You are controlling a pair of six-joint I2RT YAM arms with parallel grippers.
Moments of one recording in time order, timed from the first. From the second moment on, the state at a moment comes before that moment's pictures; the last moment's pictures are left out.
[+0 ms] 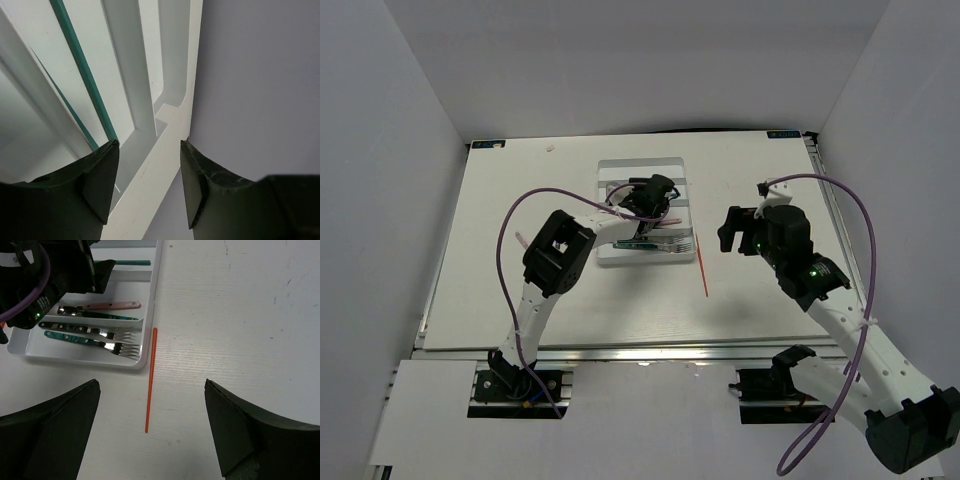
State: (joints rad) left arm -0.70 2.28 1.61 0.07 -0.62 -1.89; right arm 0.45 0.88 0.82 -0.38 0.13 0.26
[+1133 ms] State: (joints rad) left arm -0.68 0.97 0.95 -0.59 -0.81 -0.51; right arm 0.45 1.48 0.73 -0.21 -0.03 0.39
